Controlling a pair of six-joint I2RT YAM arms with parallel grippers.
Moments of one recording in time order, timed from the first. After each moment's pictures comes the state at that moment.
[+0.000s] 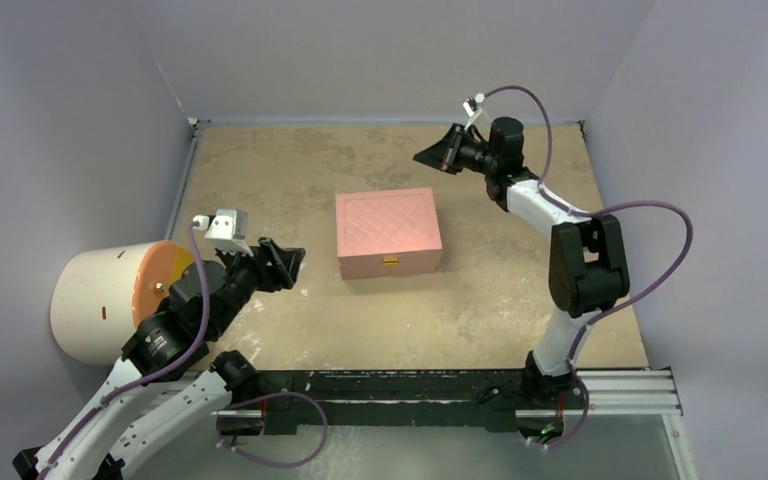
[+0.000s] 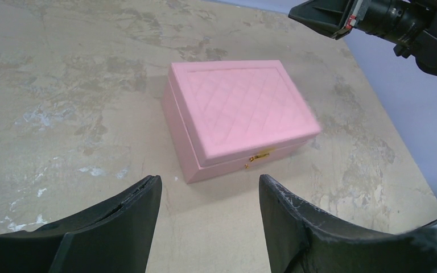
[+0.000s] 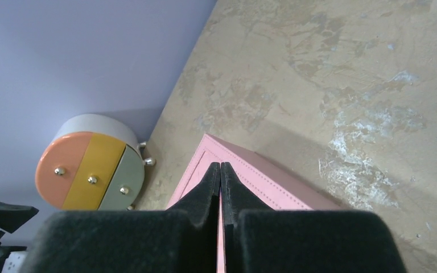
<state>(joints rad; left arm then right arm) -0.73 0.47 0.81 -0.57 -0.36 -0.47 0.21 1.84 1.30 0.32 -0.73 0.70</state>
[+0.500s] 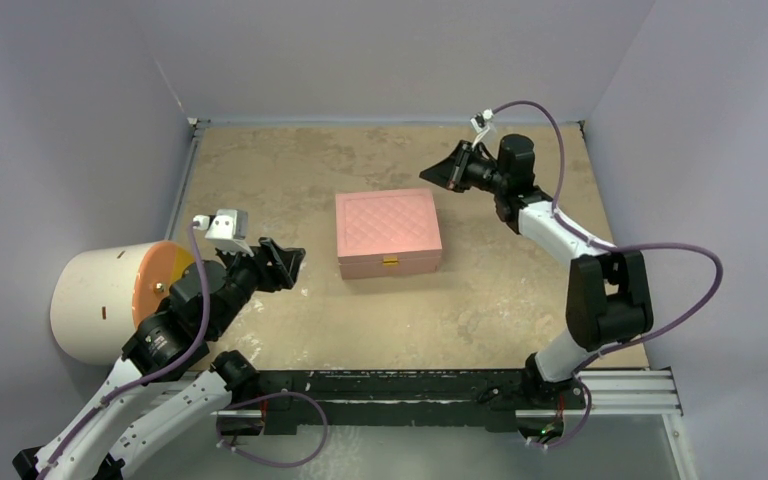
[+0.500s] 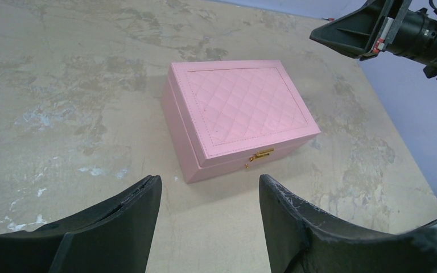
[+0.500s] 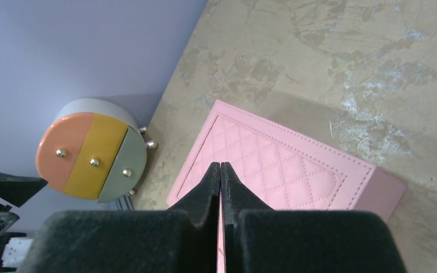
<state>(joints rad) -0.73 0.47 0.81 -0.57 -0.36 -0.47 0.23 1.63 1.08 0.32 -0.70 0.68</state>
